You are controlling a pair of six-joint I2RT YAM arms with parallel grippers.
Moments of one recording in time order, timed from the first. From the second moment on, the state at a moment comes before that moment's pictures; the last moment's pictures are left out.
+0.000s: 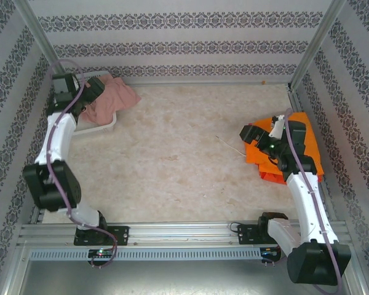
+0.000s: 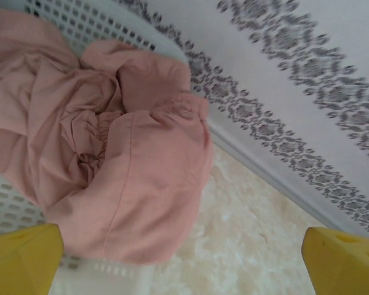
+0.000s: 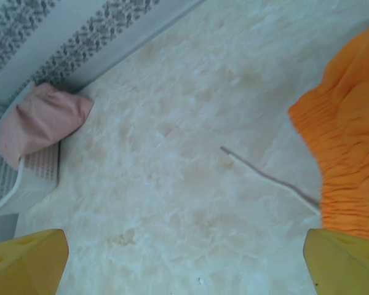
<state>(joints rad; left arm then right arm) 0.24 1.67 1.48 -0.41 0.20 -0.59 -0.07 0.93 0.78 -0.47 -0.48 0.50</state>
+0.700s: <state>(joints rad) 0.27 2.02 1.73 -0.44 0.37 -0.69 -0.05 0.88 0.69 -0.45 -0.49 0.50</state>
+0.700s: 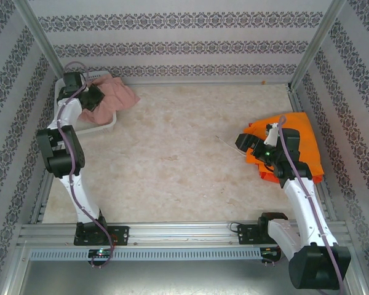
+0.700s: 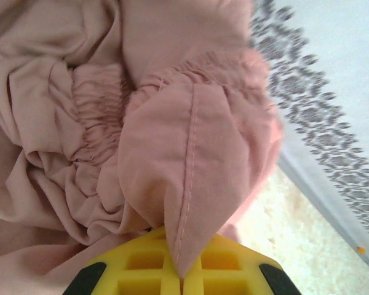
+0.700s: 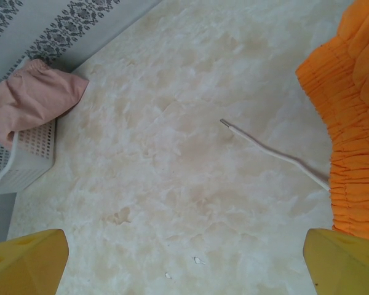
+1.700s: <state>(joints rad) -0.20 1.89 2.47 -0.87 0.05 -0.28 -0.05 0.86 0.69 -0.37 -0.49 0.52</state>
